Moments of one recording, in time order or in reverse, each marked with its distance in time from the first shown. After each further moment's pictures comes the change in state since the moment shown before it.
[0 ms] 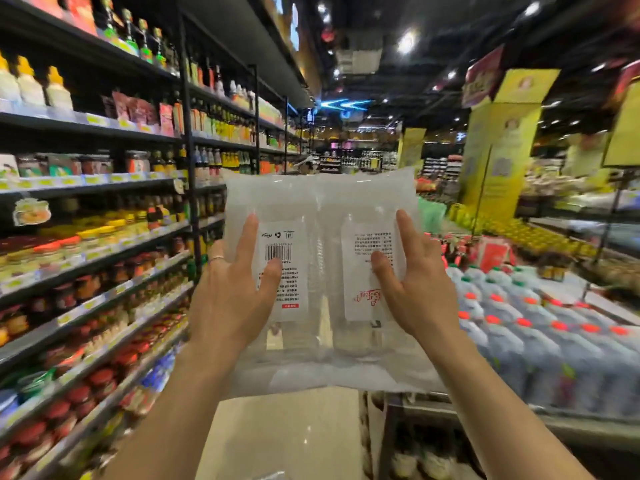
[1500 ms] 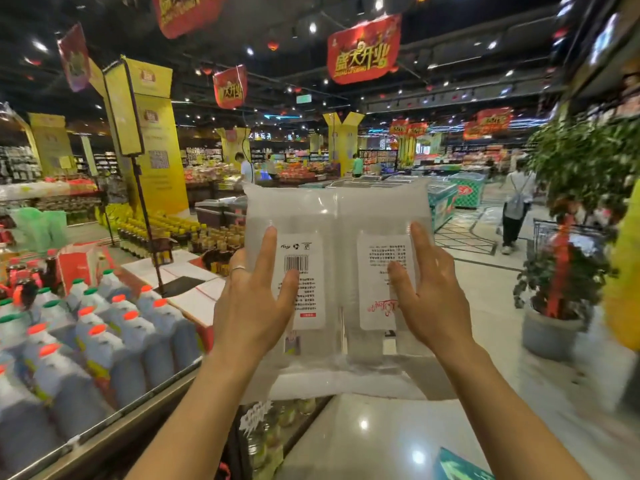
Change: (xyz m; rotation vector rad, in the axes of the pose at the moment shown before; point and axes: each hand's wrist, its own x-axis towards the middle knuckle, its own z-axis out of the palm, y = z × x) left_hand -0.323 0.736 0.183 -0.751 -0.453 0.687; right_hand -0.245 0.389 -0.674 -0.721 0.472 0.637
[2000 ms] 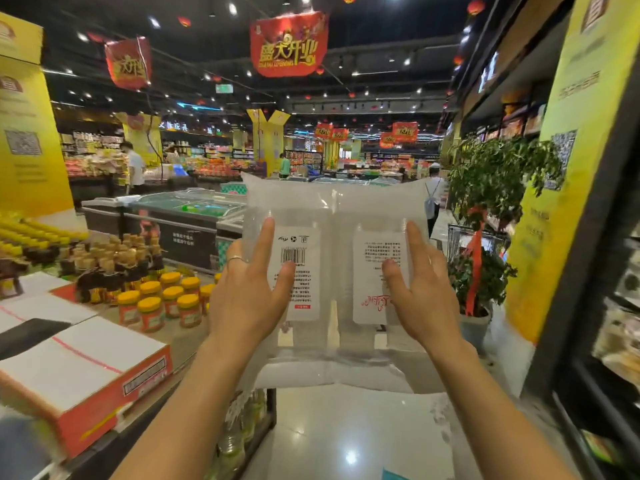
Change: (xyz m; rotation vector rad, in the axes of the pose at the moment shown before) left_hand 0.165 0.005 0.206 -0.189 -0.093 0.133; right_hand 0.148 0.113 0.071 -0.150 0.119 0.130
